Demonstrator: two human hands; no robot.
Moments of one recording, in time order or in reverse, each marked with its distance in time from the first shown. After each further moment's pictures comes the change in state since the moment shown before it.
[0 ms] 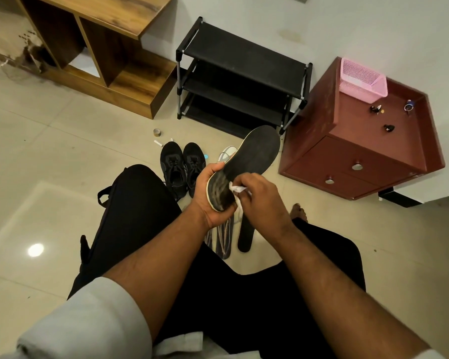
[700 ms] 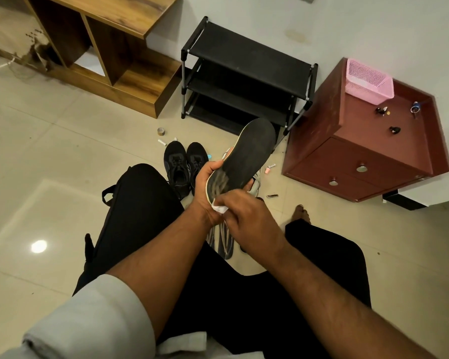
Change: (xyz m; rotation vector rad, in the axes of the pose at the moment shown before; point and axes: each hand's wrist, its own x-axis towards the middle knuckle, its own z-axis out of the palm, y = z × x) left_hand 0.009 0.004 -0.001 -0.132 -0.018 0.115; right_hand -0.022 -0.030 0.010 0.012 -0.052 -0.263
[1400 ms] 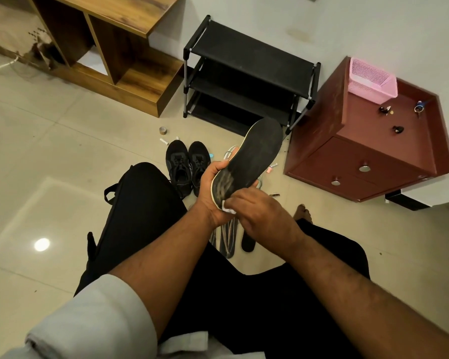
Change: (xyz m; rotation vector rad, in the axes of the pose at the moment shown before) left_hand -0.005 -0.005 0.000 0.059 -0.061 -0.047; right_hand 0.002 0.018 -0.020 -0.127 -0.127 -0.242
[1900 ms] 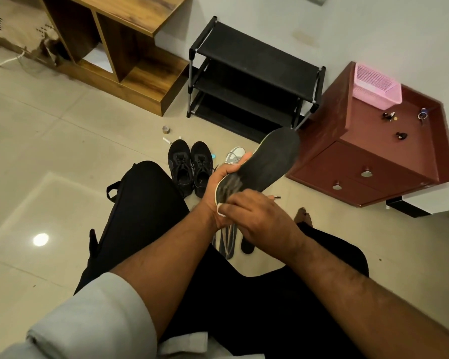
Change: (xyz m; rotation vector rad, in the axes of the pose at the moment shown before) left_hand -0.005 0.005 0.008 0.110 0.059 -0.027; right_hand 0.002 -0.003 -0.001 -0.116 0.006 -0.155
